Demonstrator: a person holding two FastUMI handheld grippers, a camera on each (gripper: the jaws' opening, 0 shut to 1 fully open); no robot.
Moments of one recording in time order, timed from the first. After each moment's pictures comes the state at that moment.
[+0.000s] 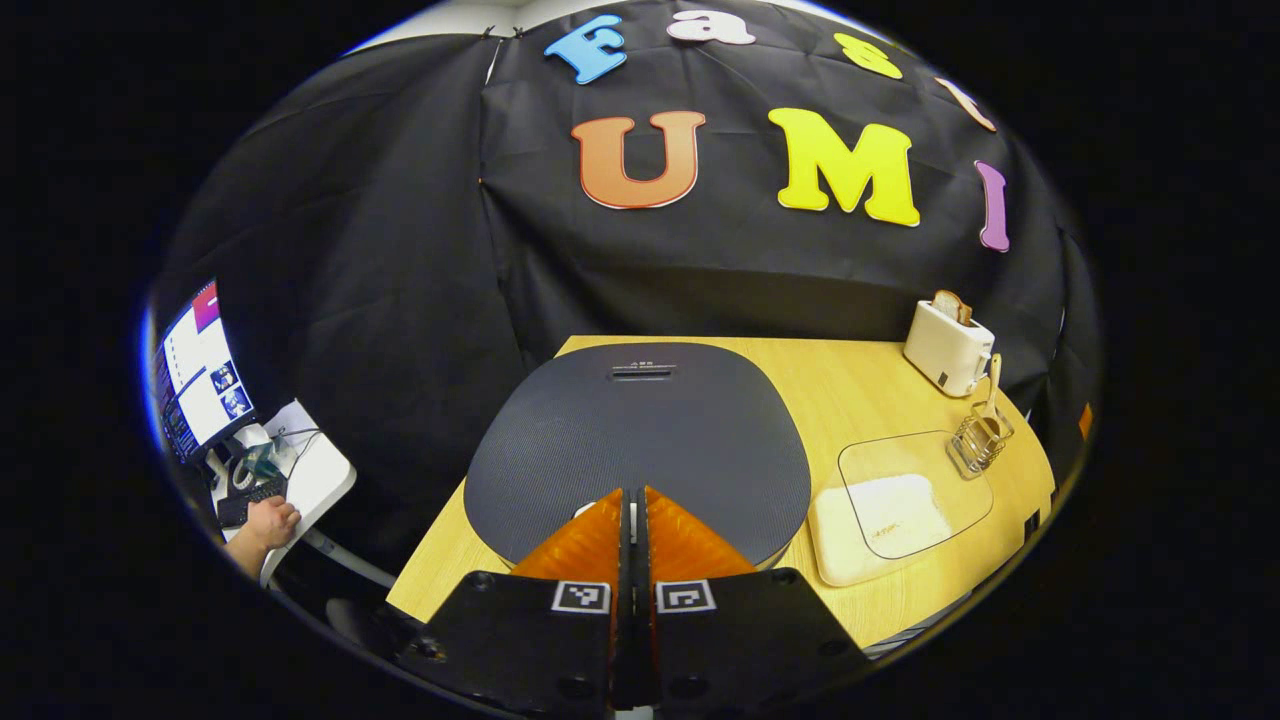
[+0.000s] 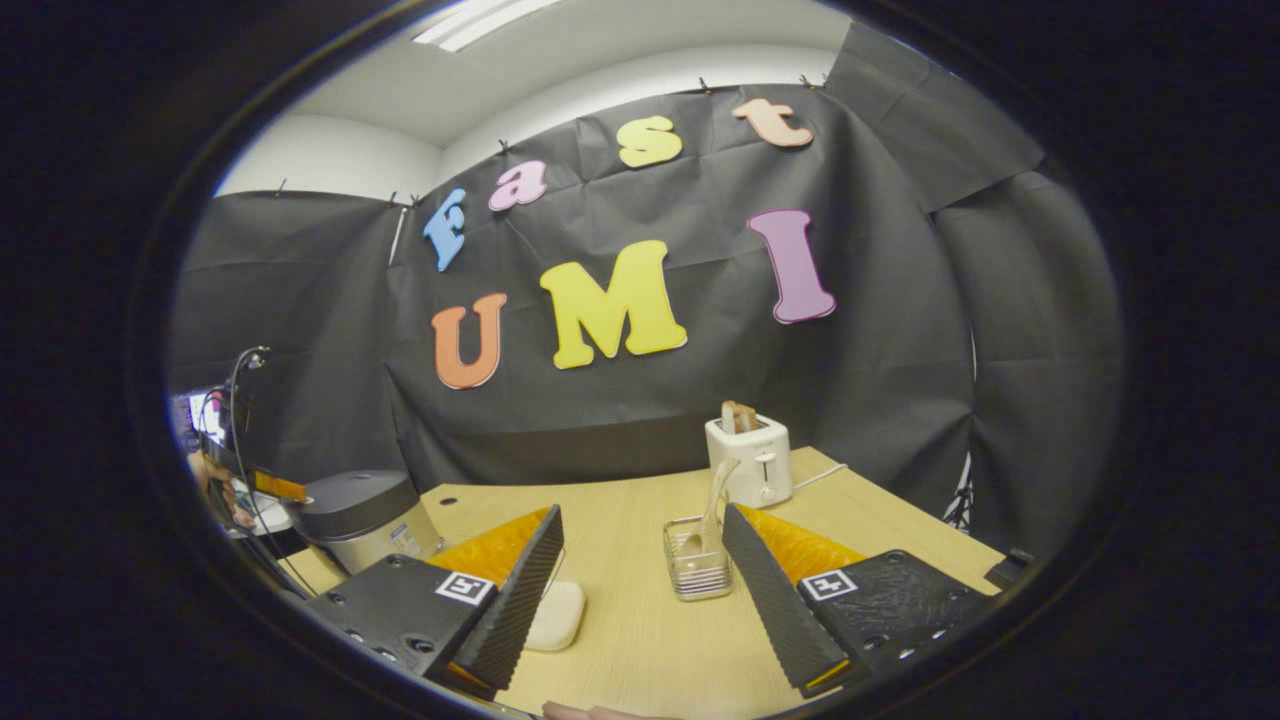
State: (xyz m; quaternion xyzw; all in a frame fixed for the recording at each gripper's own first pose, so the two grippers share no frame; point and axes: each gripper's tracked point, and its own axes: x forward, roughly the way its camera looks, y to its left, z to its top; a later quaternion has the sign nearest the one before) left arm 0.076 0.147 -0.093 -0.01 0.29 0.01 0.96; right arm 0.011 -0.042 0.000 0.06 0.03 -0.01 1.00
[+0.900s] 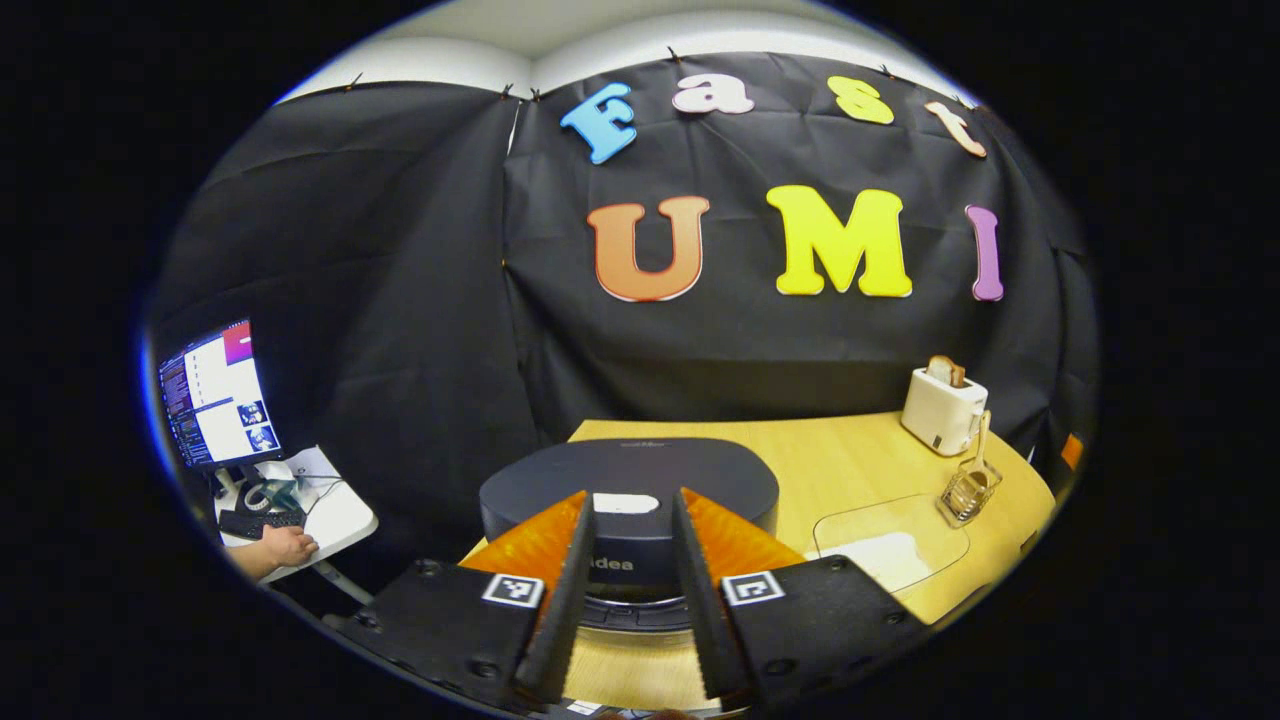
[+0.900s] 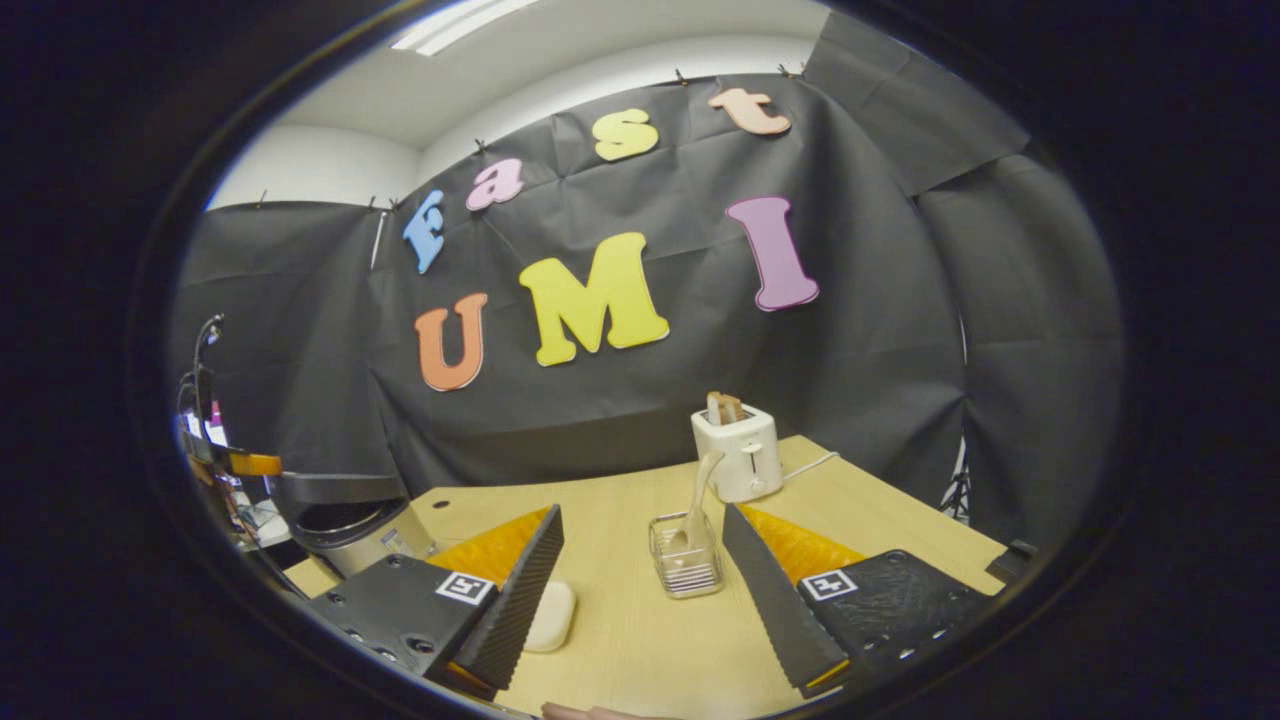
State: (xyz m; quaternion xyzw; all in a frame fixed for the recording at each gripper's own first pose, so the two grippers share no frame) left arm 0.067 0.146 0.000 -0.01 0.14 0.05 0.99; right arm 0.018 -0.060 -0.005 0.08 0.04 -0.02 1.00
